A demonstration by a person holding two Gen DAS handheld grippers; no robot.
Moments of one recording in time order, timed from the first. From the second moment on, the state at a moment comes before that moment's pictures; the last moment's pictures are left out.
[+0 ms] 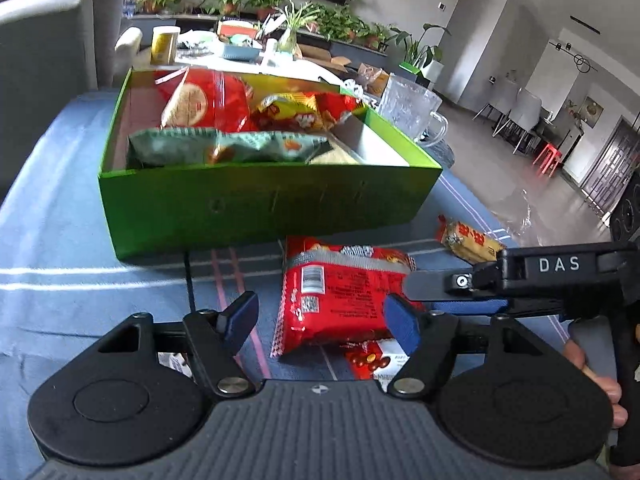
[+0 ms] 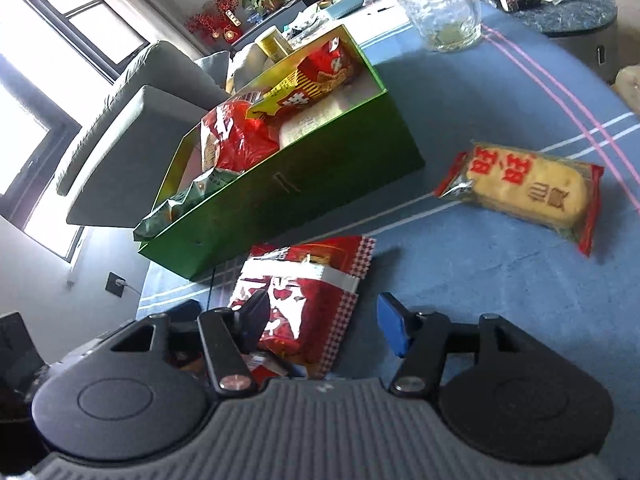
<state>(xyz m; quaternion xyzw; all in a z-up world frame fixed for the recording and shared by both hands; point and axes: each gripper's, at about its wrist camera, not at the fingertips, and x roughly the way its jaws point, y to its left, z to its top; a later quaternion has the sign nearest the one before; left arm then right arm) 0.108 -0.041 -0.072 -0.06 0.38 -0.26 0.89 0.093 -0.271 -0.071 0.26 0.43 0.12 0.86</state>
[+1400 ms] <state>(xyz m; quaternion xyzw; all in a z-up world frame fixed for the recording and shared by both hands) 0.092 -0.069 -0.013 -0.05 0.29 -0.29 0.91 0.095 -0.254 -0.016 0.21 0.35 0.15 0.90</state>
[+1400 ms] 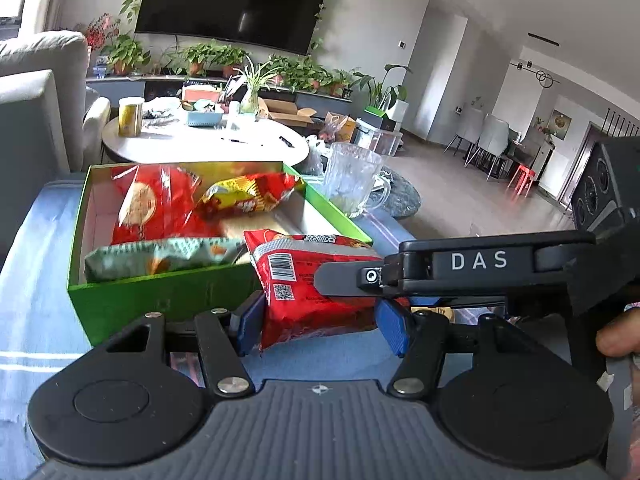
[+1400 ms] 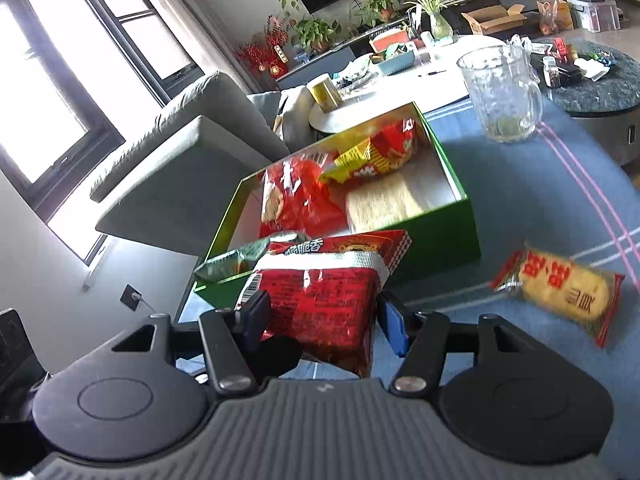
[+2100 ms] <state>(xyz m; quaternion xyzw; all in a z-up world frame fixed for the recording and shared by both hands) 0.164 -0.099 0.010 -0.03 0.27 -0.28 0.92 0.157 -0.272 0.013 0.19 0.31 0.16 0.92</state>
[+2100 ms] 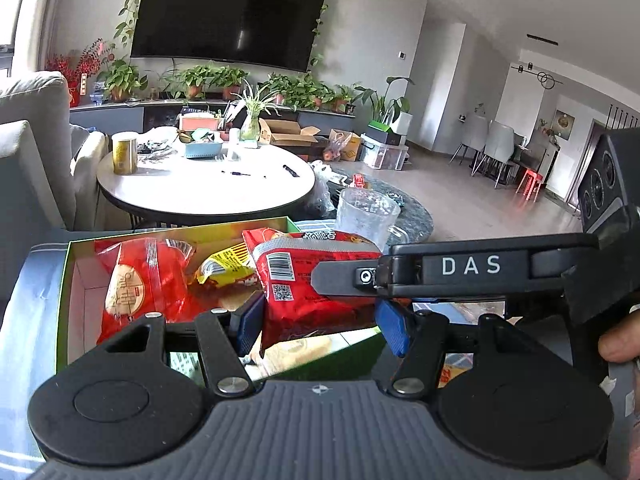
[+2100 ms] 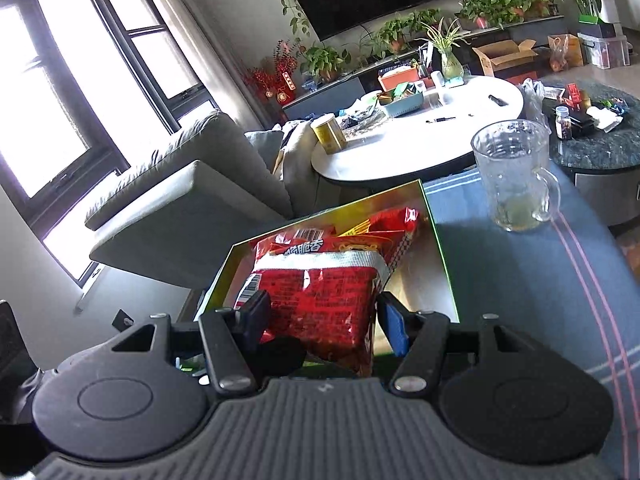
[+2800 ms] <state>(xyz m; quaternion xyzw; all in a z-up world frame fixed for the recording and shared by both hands) 0.212 -0.103 -0.027 -0.03 0.31 -0.25 0.92 0.201 -0.275 -0.023 0.19 0.33 0.12 0.91</state>
